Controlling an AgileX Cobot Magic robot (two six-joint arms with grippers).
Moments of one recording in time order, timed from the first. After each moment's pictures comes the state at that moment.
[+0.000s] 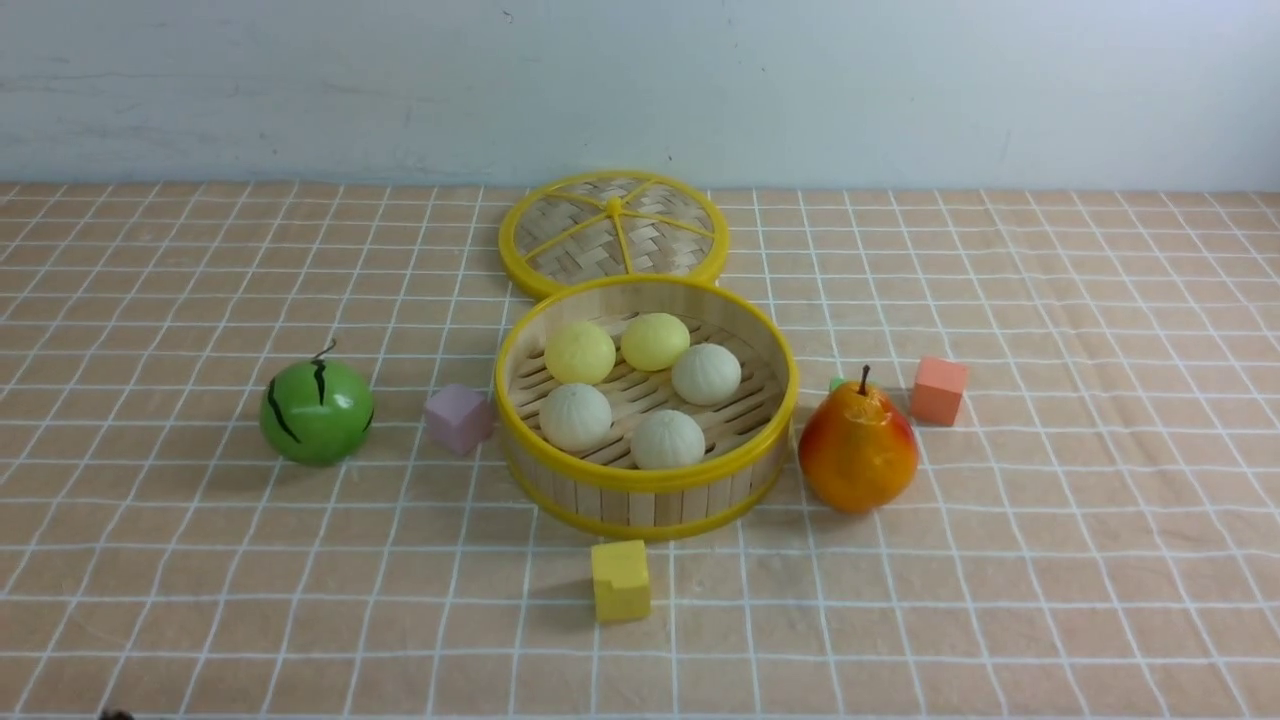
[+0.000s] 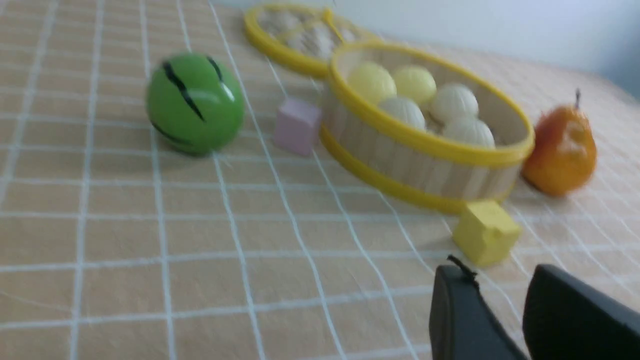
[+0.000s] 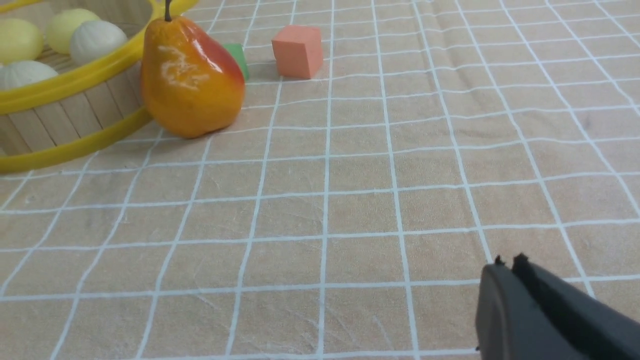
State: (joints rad) right arm 0.11 -0.01 0.02 -0.14 0.39 0.26; left arm -0.30 0.09 0.03 -0.17 0.07 -0.10
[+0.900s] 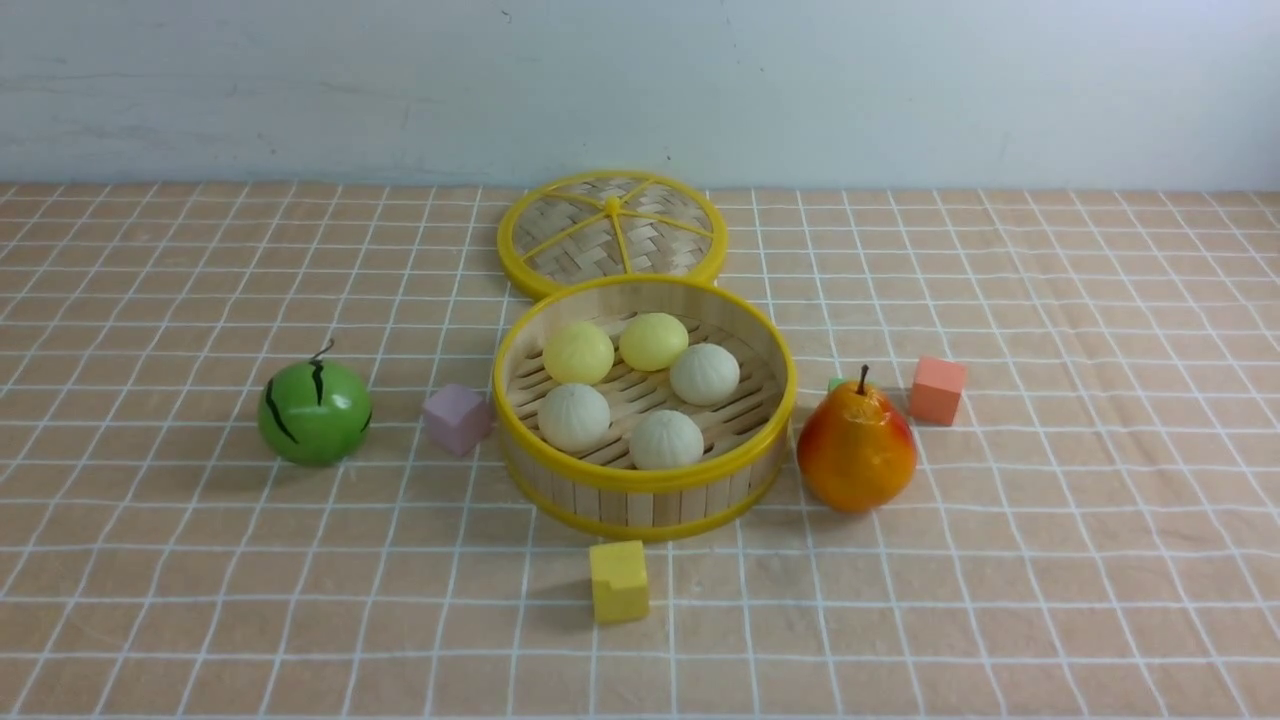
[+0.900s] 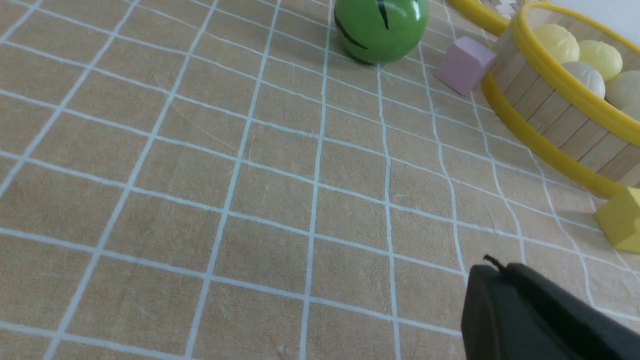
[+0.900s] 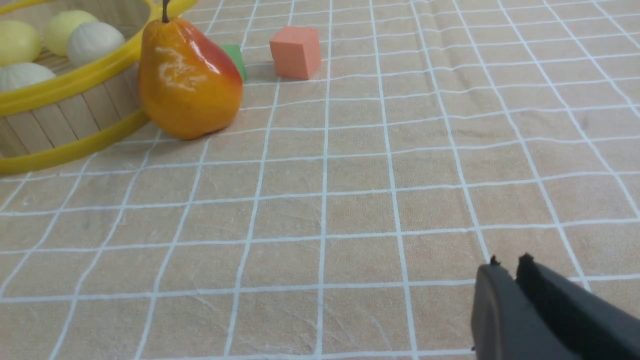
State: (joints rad) right arm 0.11 -0.01 0.02 -0.14 0.39 0.26; left arm -0.04 -0.01 0.03 -0.16 0.38 -0.23
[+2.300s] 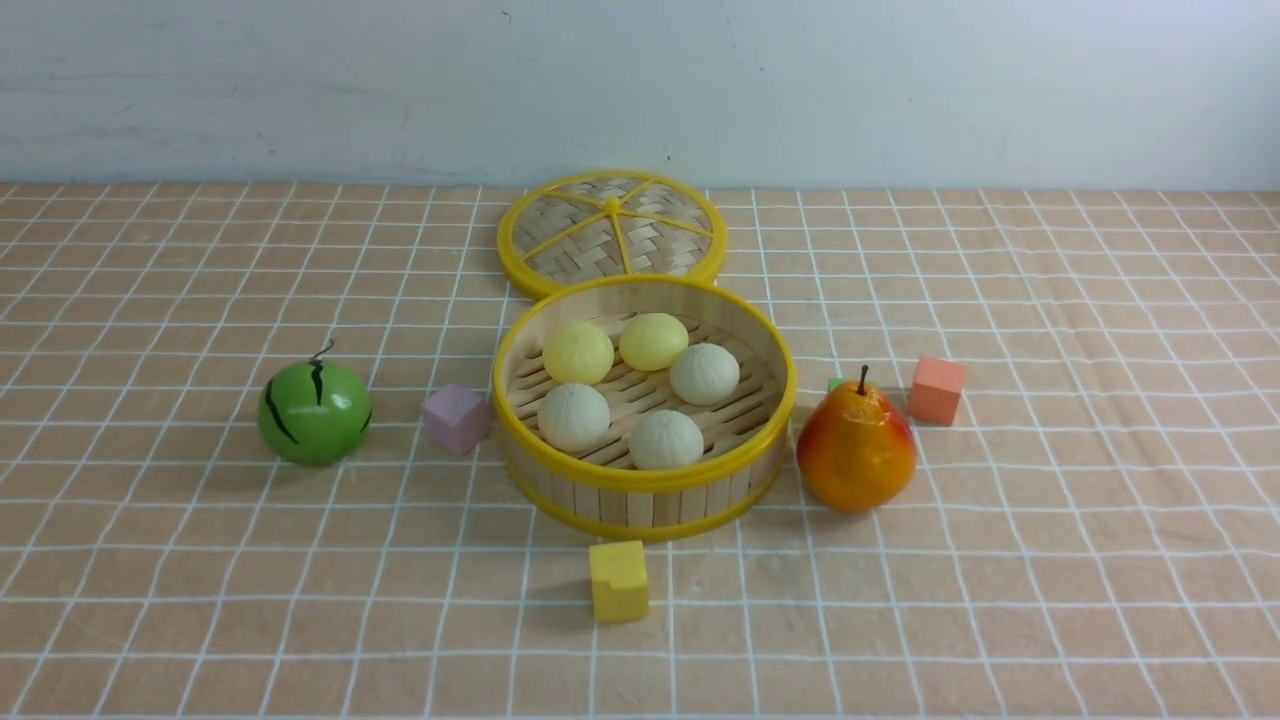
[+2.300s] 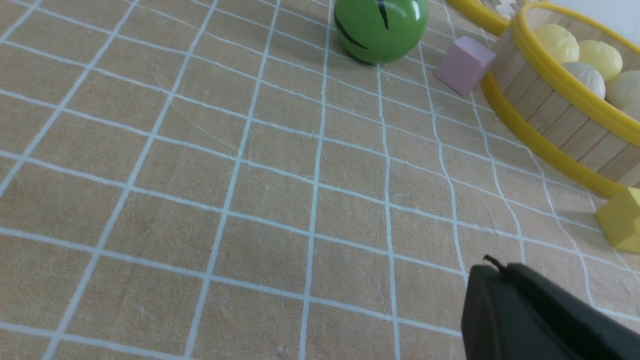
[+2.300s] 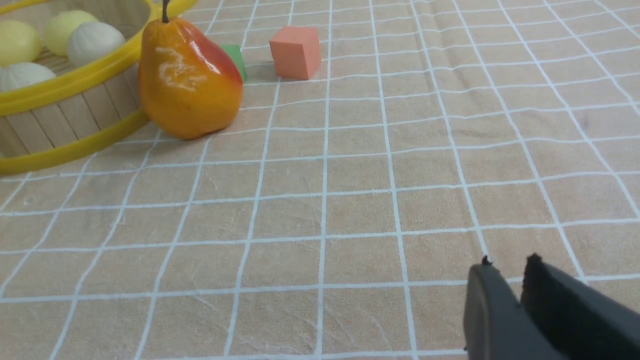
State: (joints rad) right arm 0.11 -0.01 0.02 -0.14 0.39 0.26; left arm -0.04 -0.01 0.03 -0.16 0.38 -0.23
